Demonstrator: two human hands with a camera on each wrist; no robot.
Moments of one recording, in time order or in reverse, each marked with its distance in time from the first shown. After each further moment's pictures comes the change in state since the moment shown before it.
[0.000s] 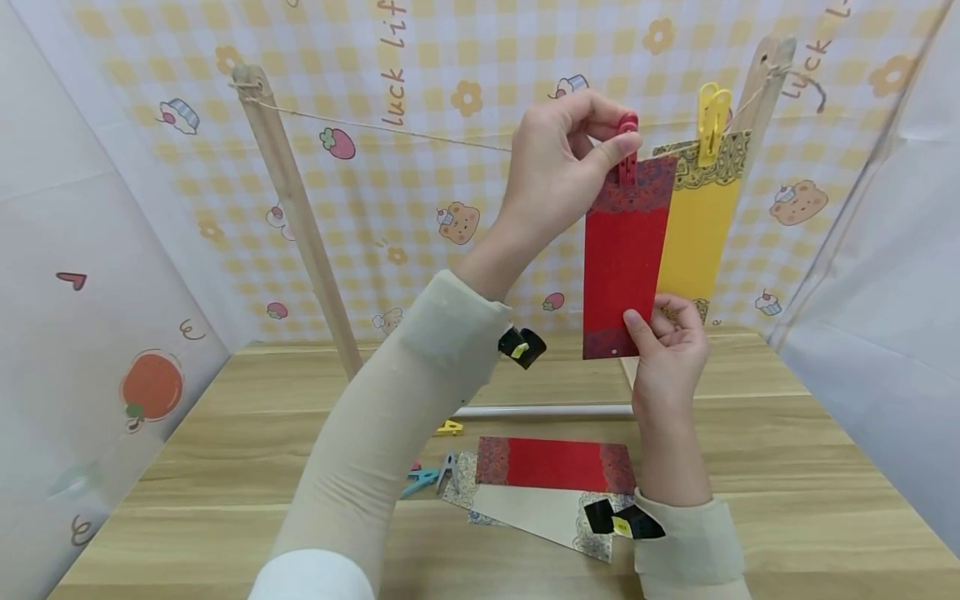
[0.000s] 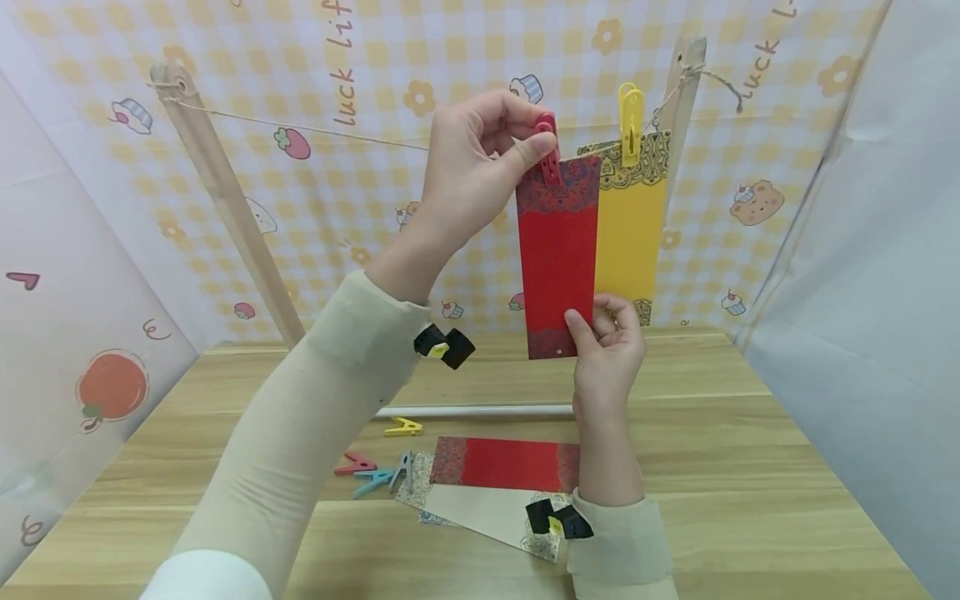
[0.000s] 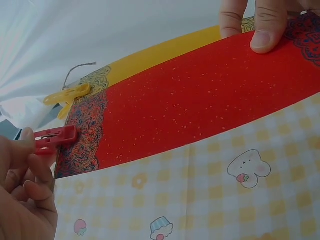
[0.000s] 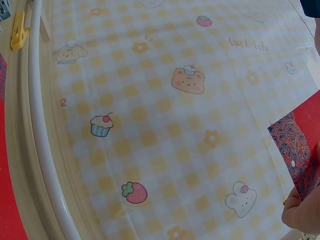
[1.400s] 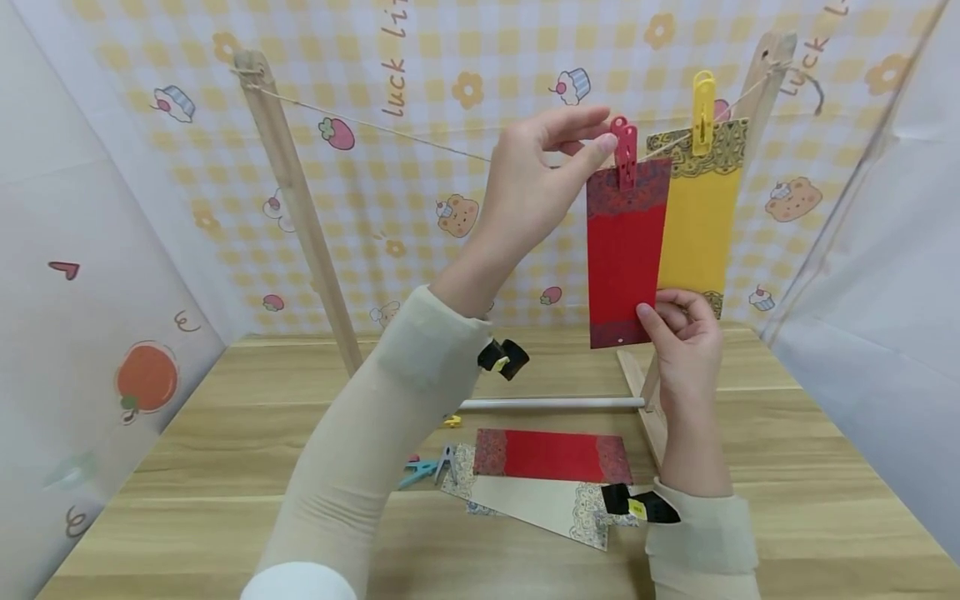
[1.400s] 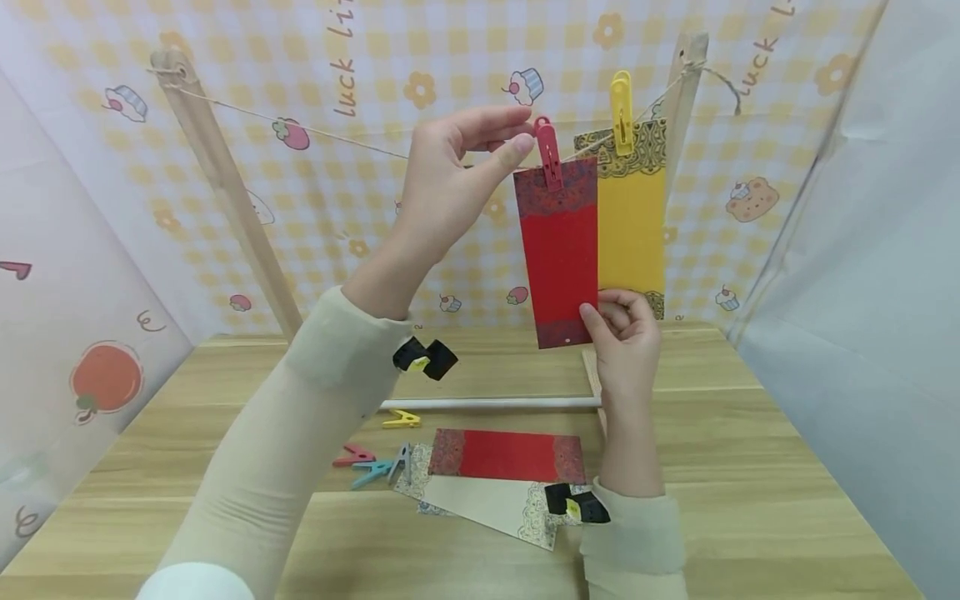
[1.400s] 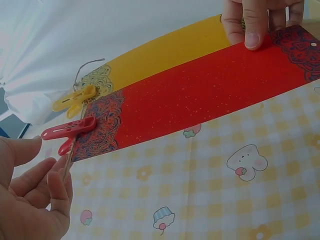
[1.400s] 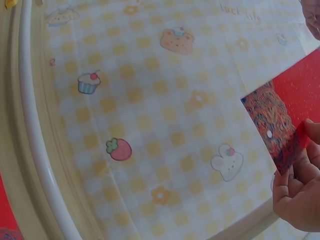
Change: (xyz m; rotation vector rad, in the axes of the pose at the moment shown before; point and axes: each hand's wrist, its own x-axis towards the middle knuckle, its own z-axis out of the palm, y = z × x) left_hand -0.022 -0.002 -0.017 0.008 -0.023 -0.043; right_hand 0.014 -0.004 -0.023 -0.021 -0.104 -0.037
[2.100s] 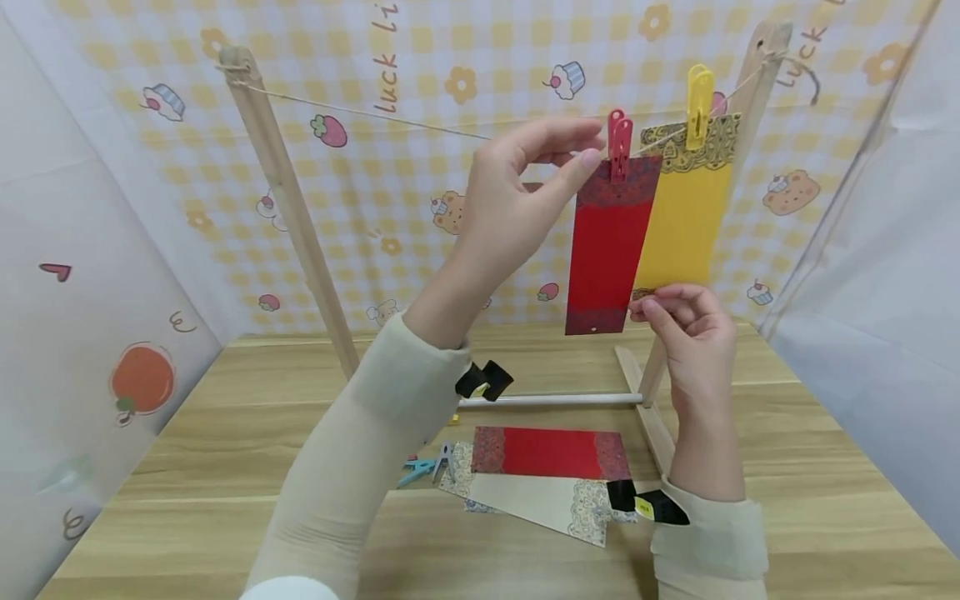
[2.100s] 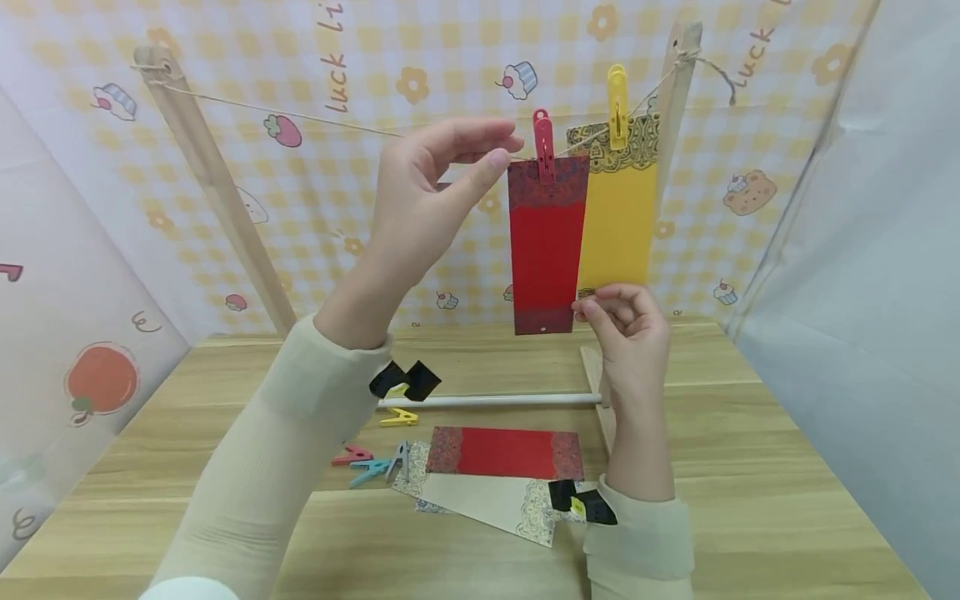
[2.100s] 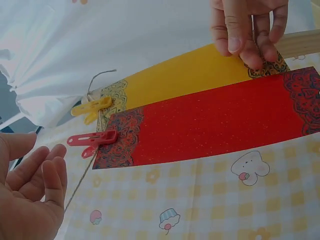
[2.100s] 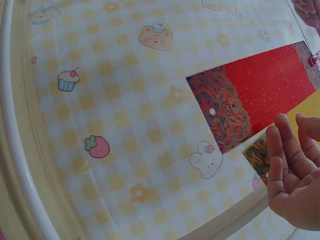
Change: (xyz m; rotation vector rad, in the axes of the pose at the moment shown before) left_hand -0.022 -0.003 -0.005 -0.085 0.009 0.115; right_hand -0.003 -0.012 -0.008 0.004 -0.147 -0.071
